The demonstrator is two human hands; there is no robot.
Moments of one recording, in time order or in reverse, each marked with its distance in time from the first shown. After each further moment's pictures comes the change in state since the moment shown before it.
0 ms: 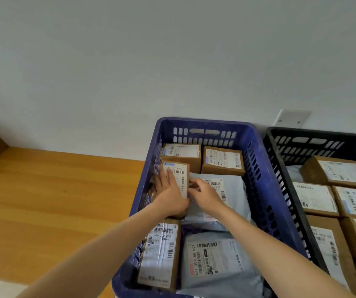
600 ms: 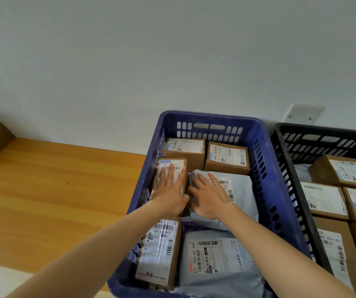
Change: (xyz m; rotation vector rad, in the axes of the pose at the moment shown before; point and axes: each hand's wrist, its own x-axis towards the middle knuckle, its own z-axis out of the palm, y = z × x) left_hand 0.003 -0.011 0.006 0.207 -0.042 0.131; right_hand 0.003 0.018 -0.009 -1.176 -0.153 -0.428
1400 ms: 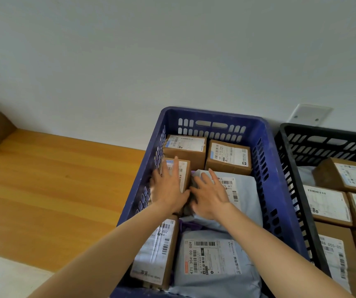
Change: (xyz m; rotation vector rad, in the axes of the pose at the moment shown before) left_hand 0.007 0.014 0.004 -0.042 0.316 -0.173; right_hand 0.002 0.000 -0.008 -0.116 -0.043 0.012
